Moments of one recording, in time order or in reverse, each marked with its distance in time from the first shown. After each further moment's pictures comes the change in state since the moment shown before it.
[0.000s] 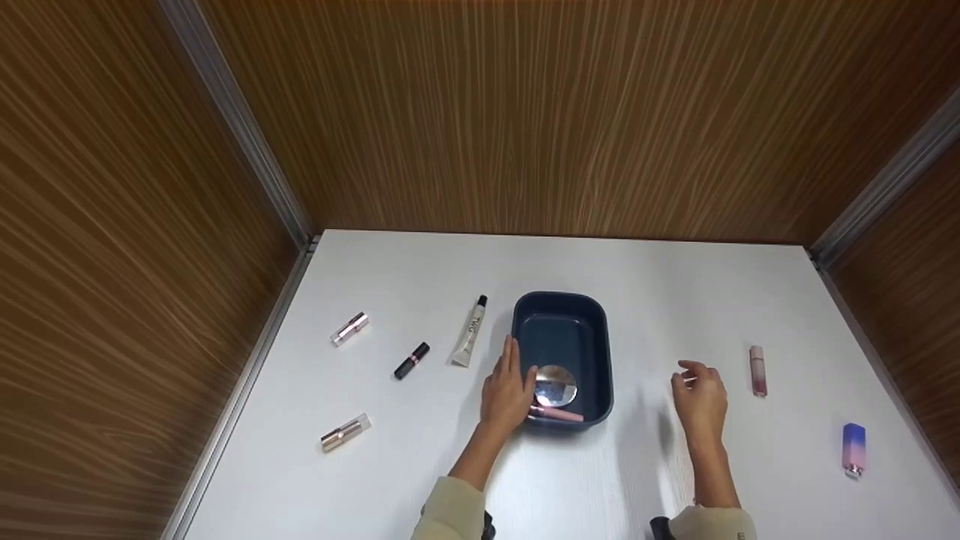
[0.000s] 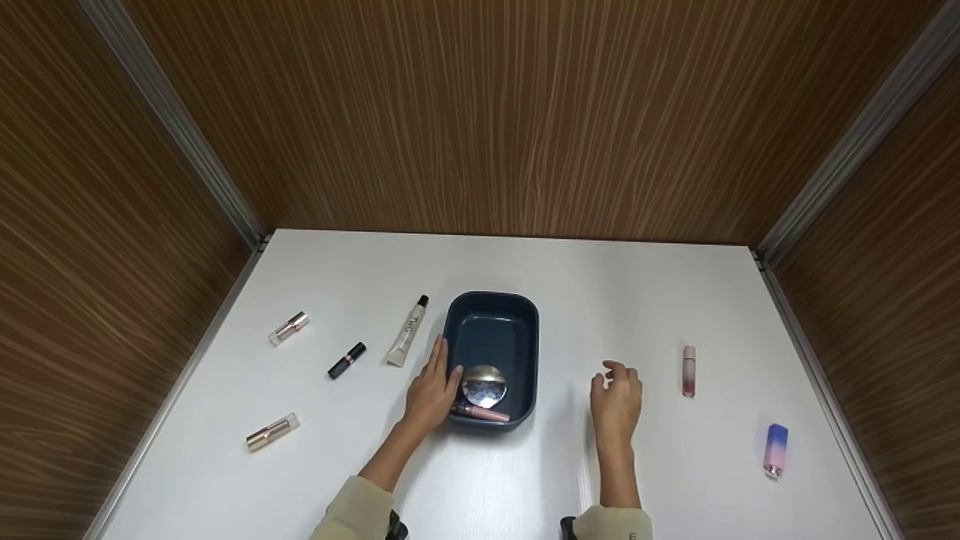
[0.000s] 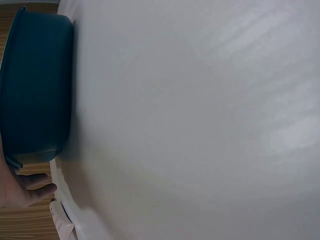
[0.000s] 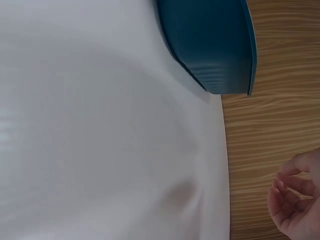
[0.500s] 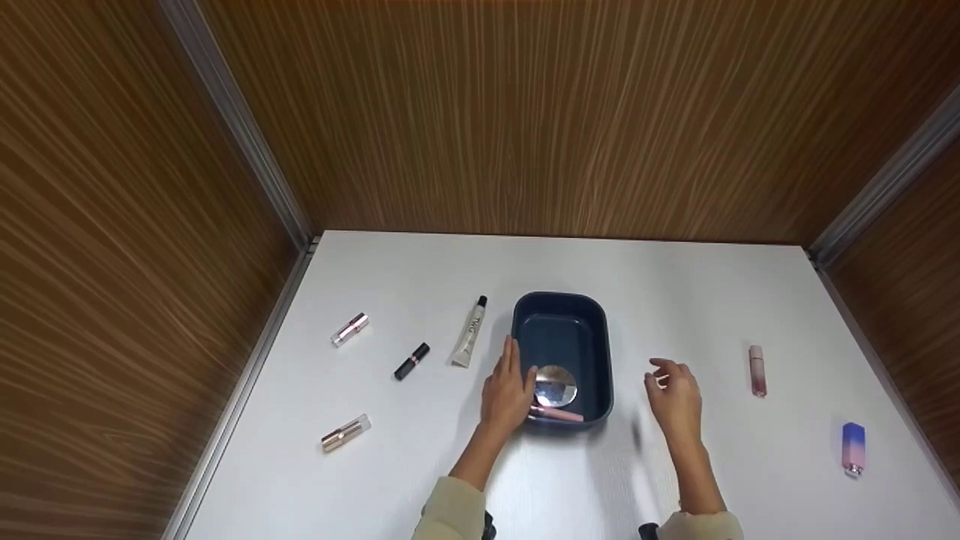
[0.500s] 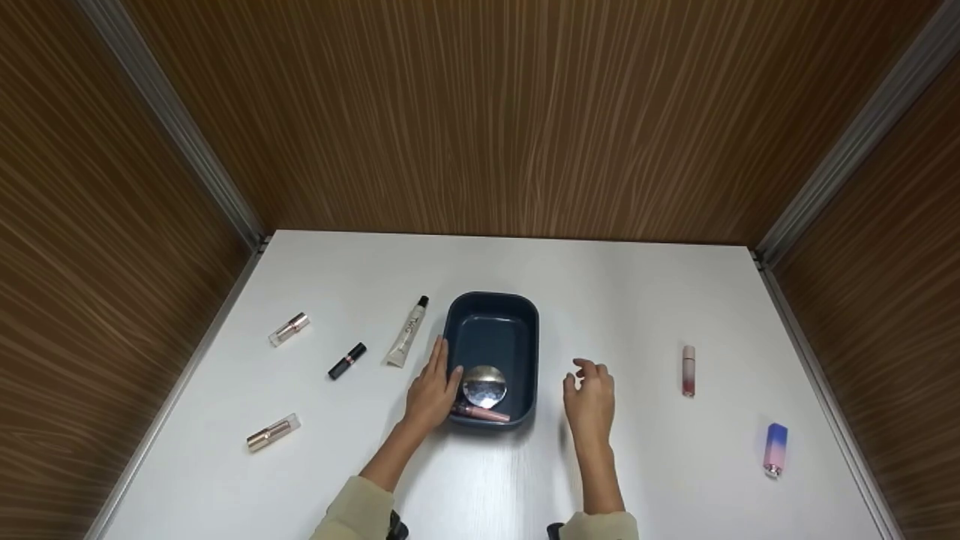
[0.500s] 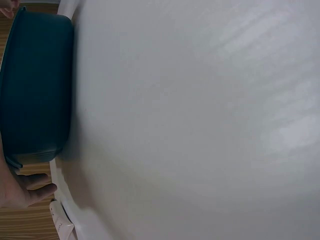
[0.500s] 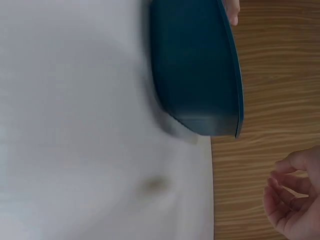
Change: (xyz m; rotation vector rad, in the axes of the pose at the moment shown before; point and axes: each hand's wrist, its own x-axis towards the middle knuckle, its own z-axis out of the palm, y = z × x) left_hand 0.000 0.000 -0.001 -0.014 -0.010 -0.003; right_hand -0.013 -0.028 0.013 0.021 -0.066 -0.133
